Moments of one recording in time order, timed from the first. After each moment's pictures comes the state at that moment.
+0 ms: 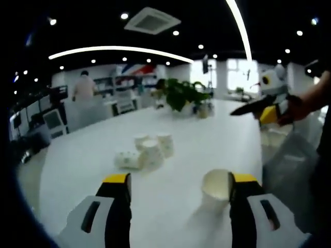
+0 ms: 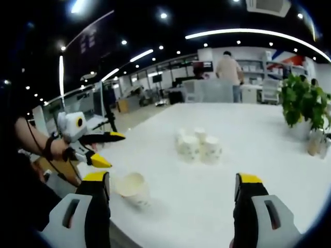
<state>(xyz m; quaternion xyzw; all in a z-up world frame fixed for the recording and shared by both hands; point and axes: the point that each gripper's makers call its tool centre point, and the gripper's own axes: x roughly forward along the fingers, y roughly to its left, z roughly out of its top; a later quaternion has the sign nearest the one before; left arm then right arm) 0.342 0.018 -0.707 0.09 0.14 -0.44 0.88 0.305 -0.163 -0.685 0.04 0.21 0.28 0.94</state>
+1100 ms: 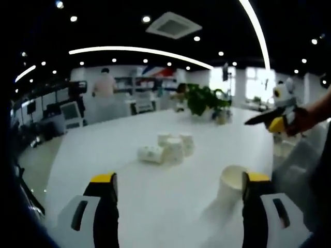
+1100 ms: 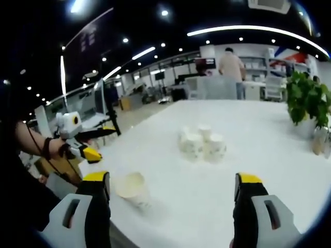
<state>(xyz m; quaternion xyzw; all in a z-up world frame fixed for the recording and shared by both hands) 0.349 0.061 -0.705 0.04 0.14 -0.38 0.92 0.315 -0.156 -0.695 0.04 0.22 0.29 0.93</state>
